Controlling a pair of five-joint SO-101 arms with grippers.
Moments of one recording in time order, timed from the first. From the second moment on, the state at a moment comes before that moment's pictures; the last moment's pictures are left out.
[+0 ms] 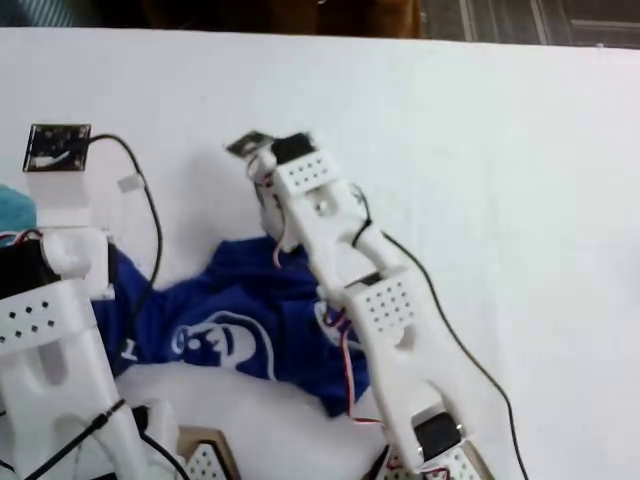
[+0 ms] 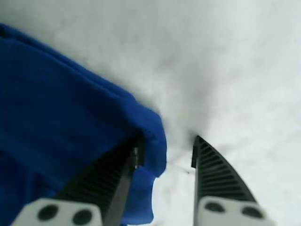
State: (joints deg) left arm -28.2 -39.6 24.9 90.0 -13.5; right arm -31.4 57.4 -53.4 100.2 16.7
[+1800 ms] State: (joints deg) left arm -28.1 -39.6 7.4 93.8 -8.1; right arm -24.2 -12.5 -33.7 100.4 16.5
